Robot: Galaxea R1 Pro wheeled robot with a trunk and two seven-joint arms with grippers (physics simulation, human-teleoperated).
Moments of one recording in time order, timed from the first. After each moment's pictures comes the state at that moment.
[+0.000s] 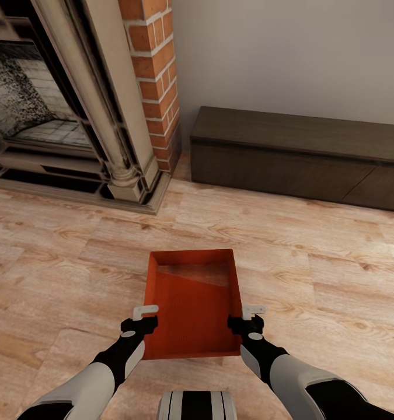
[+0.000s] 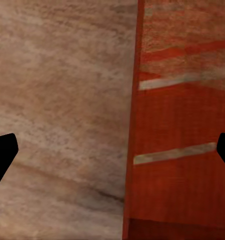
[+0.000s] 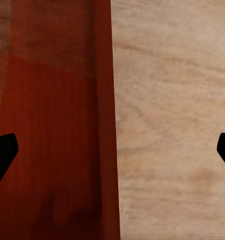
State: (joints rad) left arm -0.72 -0.11 0.06 -0.26 -0.03 -0.05 0.21; right arm -0.80 0.14 0.09 -0.06 -0.01 -0.19 -0.25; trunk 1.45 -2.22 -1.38
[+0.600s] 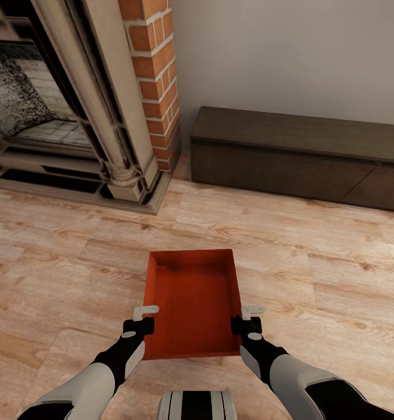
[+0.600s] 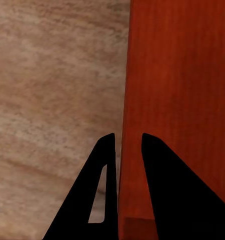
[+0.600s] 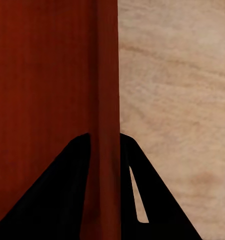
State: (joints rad) left arm -0.72 -0.11 0.05 -0.26 -0.02 -0.05 0.21; right arm -0.80 0.14 0.10 -0.06 0.00 -0.19 -0.24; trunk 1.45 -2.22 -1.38
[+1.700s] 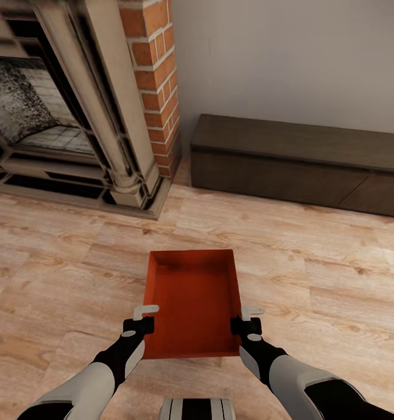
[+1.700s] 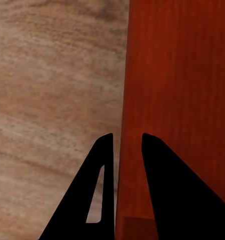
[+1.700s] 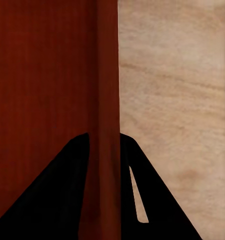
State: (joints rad) left arm -0.72 -0.11 0.05 -0.26 -0.03 -0.04 0.20; right arm -0.80 0.15 0.13 -0.05 -0.03 -0.20 -0.25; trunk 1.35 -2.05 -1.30
